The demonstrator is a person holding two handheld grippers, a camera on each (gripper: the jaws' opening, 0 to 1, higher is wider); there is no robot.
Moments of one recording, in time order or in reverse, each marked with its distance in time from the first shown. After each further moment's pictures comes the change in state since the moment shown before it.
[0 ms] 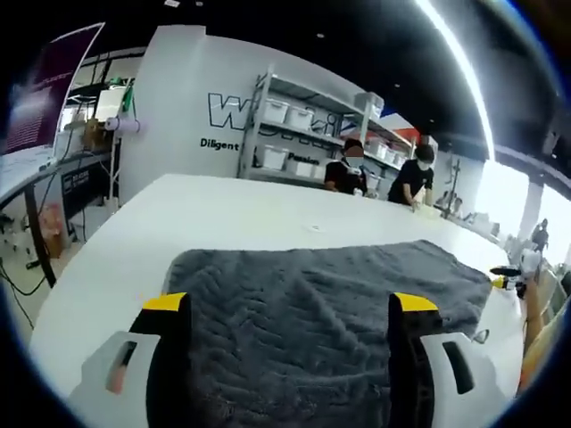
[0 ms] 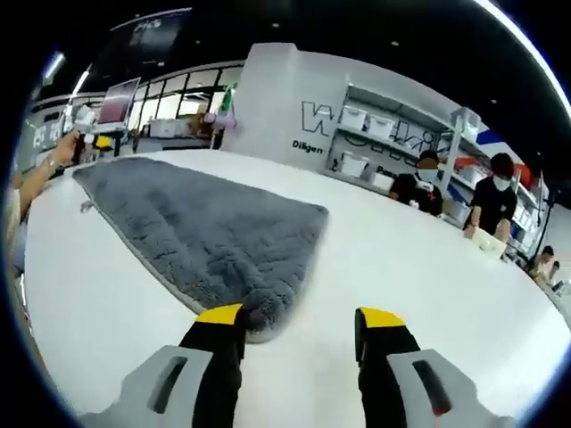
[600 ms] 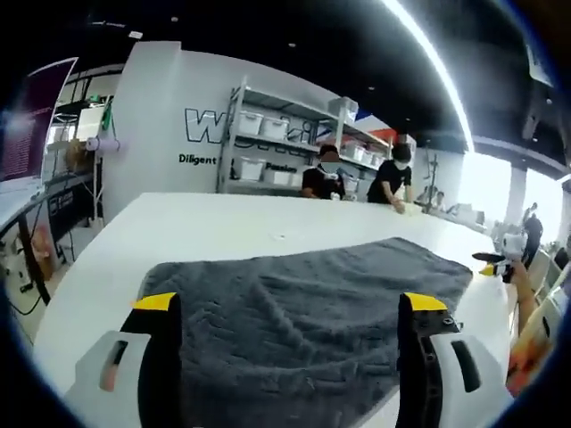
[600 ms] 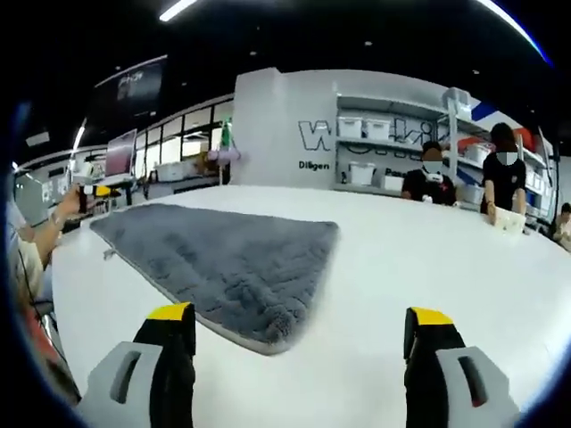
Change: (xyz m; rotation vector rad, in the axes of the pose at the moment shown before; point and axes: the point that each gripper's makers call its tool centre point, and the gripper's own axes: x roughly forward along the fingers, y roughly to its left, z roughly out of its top) left arm -0.030 -0.062 -0.004 0.093 0.005 -0.075; right arm -0.011 0.004 0.005 0.081 -0.029 0.106
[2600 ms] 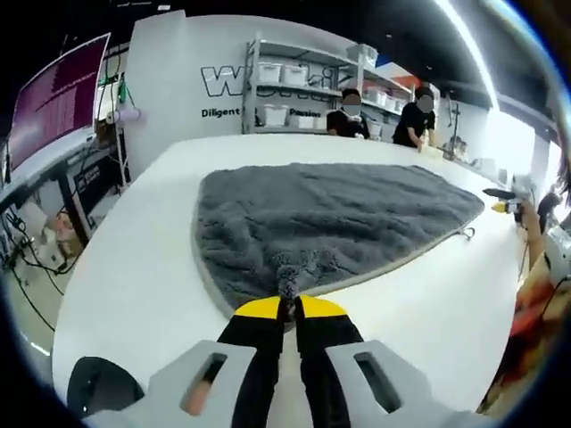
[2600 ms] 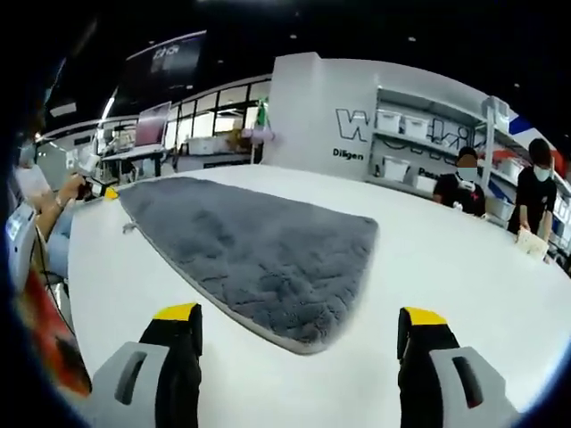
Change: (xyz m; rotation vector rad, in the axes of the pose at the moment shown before) left arm -0.100 0.042 -0.108 0.021 0.280 0.132; right arm 0.008 0.041 -0.002 -0.107 0.069 0.132
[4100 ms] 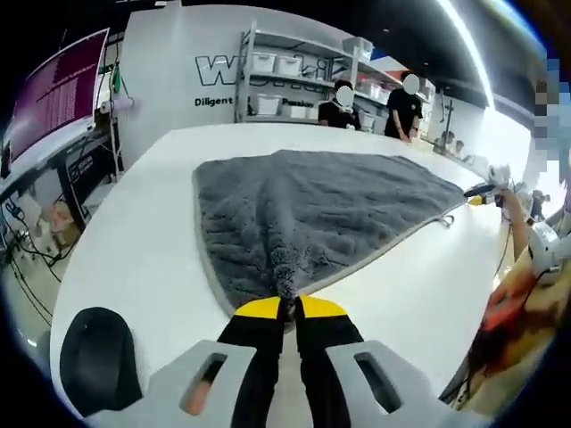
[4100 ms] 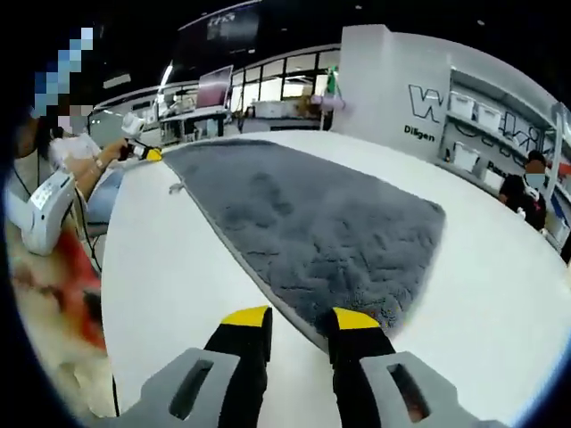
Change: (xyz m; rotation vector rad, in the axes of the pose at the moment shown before) left arm -0.030 -0.020 -0.018 -0.016 0.039 -0.033; right arm 0.016 0.029 -0.017 -0.118 0.172 0.316
